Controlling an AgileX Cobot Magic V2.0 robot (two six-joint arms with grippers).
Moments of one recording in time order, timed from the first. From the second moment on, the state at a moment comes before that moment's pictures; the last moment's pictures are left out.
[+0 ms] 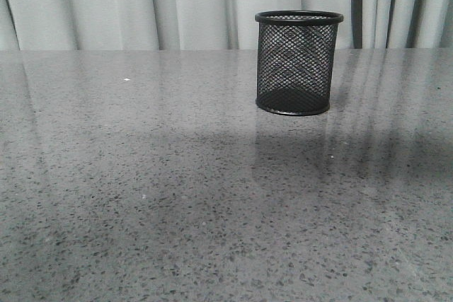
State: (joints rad) left arm -1.15 1.31 -1.70 0.38 1.25 0.59; right arm 0.28 1.13 -1.05 1.48 1.00 -0.76
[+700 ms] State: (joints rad) left arm -0.71 1.09 -1.70 0.54 1.21 0.24; right arm 0.28 1.13 -1.26 0.80 0.80 -0.48
